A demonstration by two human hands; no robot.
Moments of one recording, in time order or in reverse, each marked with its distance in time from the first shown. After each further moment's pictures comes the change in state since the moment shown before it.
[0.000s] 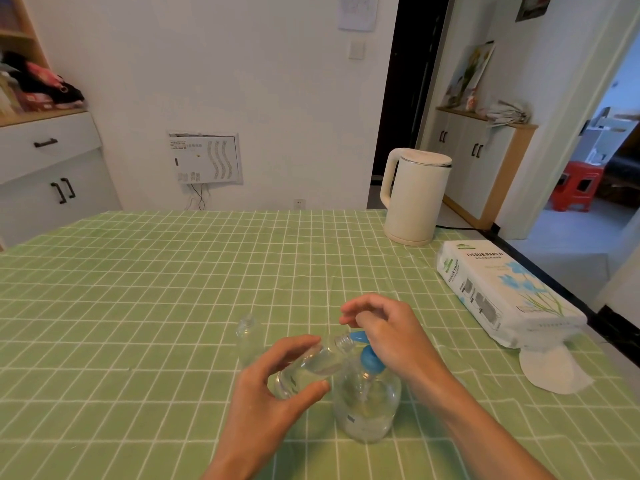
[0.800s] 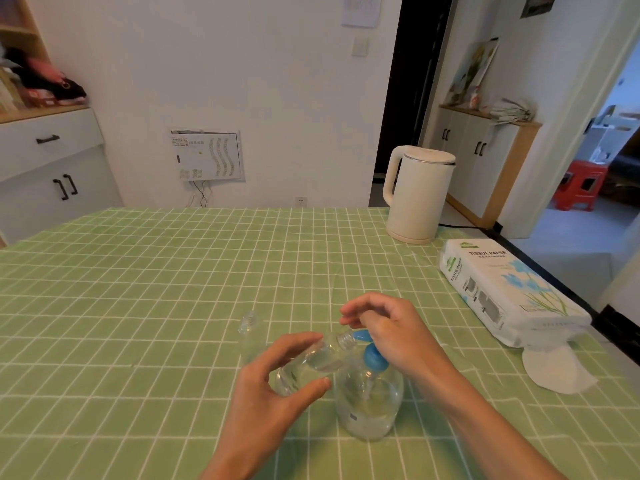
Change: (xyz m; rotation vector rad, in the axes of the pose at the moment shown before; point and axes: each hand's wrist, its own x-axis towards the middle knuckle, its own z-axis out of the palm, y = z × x) left_hand 0.001 -0.003 -0.003 0.001 -0.007 0.012; right_hand 0.002 -0.001 -0.002 -0.028 -0.050 -0.016
